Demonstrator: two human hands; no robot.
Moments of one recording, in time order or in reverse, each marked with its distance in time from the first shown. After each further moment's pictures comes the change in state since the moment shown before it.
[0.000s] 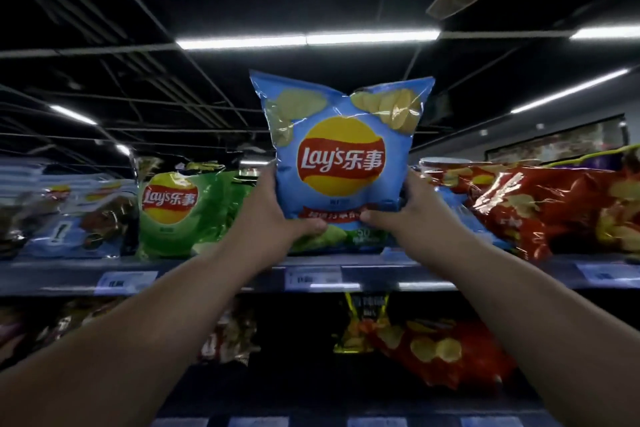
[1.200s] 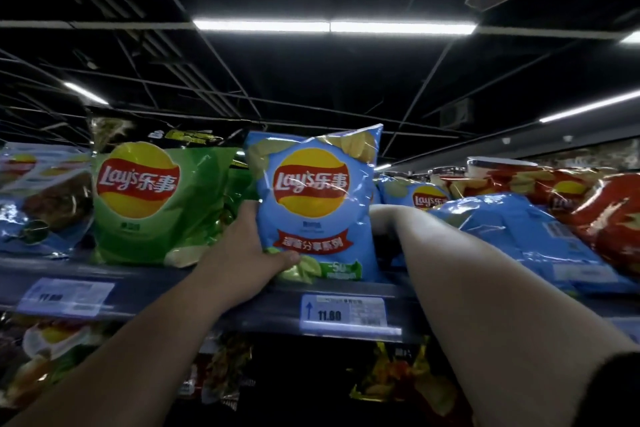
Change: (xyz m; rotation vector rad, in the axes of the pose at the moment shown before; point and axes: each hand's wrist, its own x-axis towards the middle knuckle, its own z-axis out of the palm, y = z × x) left_hand 0.041 -0.152 -0.013 0.266 -0.023 -0.256; right_hand 0.185 0.126 0.098 -0.548 -0.615 0.645
